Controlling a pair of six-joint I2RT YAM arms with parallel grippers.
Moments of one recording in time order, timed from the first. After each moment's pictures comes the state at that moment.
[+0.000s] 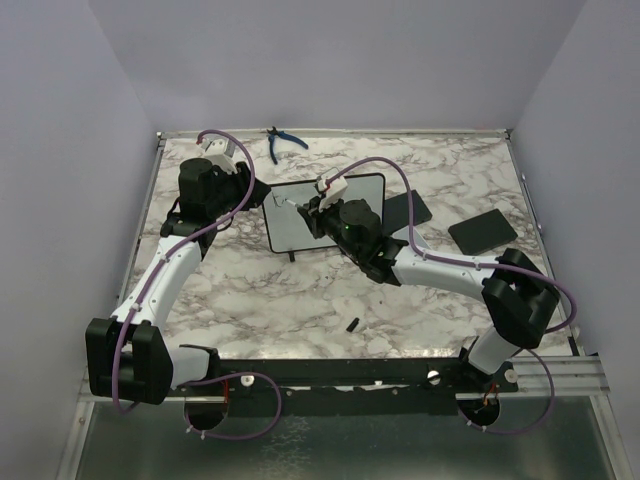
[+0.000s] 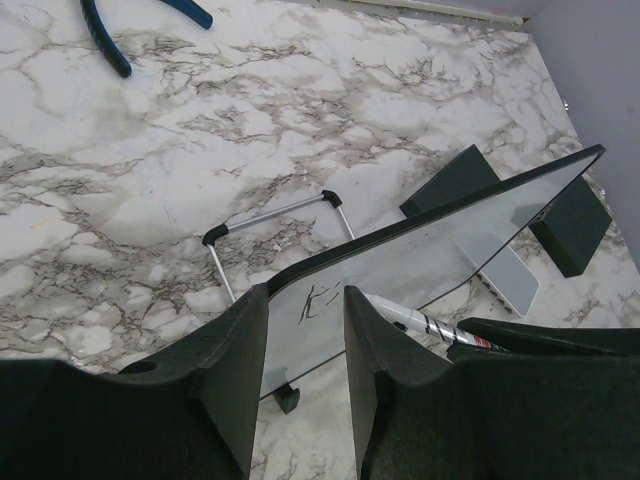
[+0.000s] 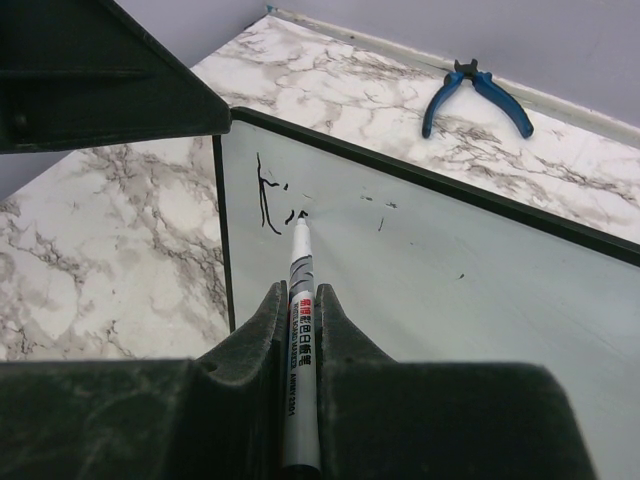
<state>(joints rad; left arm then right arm) -0.15 1.24 0.95 -0.03 0.37 -0.35 0.92 1.64 1.03 0.52 0.24 0.08</state>
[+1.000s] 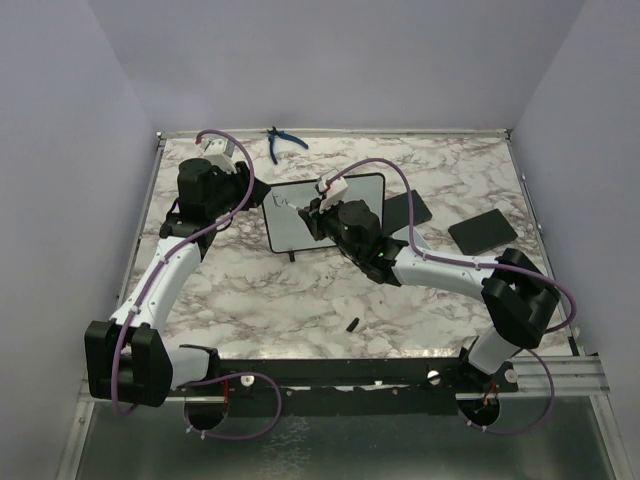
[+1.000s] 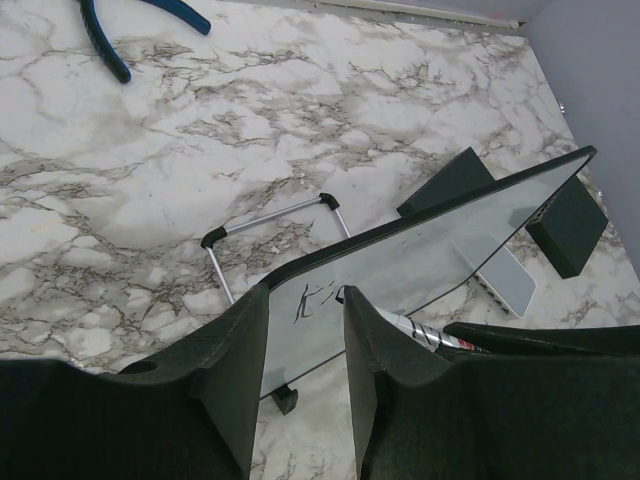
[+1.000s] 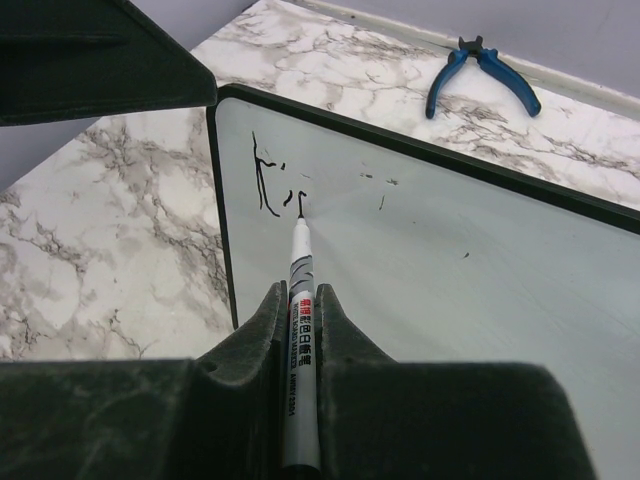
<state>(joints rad) -0.15 1.23 0.95 -0.03 0.37 -0.35 0.92 1.64 1.02 0.50 0.24 0.11</state>
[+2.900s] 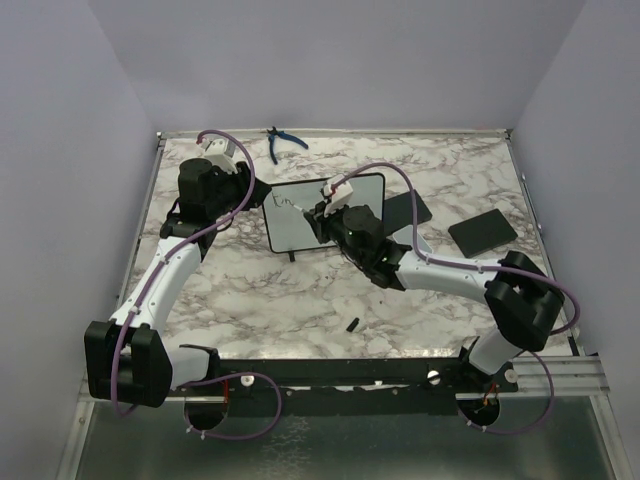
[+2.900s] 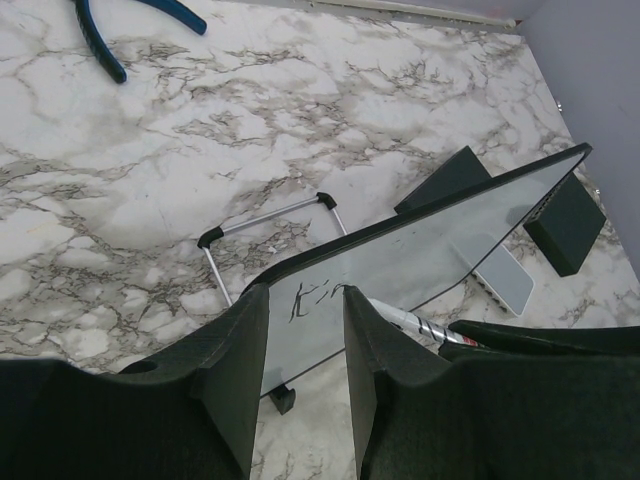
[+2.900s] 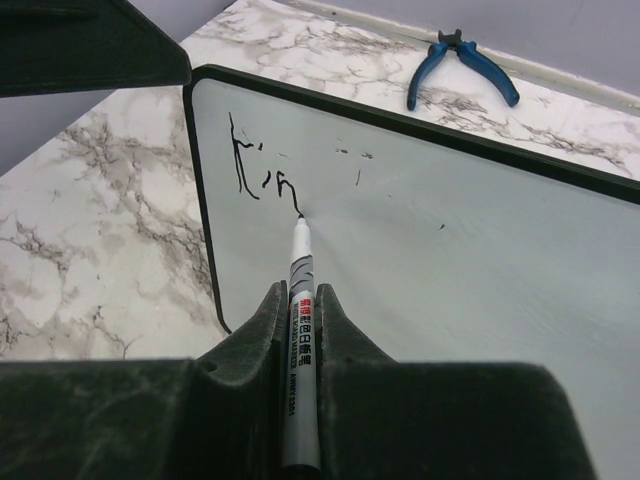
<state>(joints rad) -0.15 1.23 0.95 -0.03 0.37 -0.35 0.92 1.63 0.98 0.53 0.28 0.10</state>
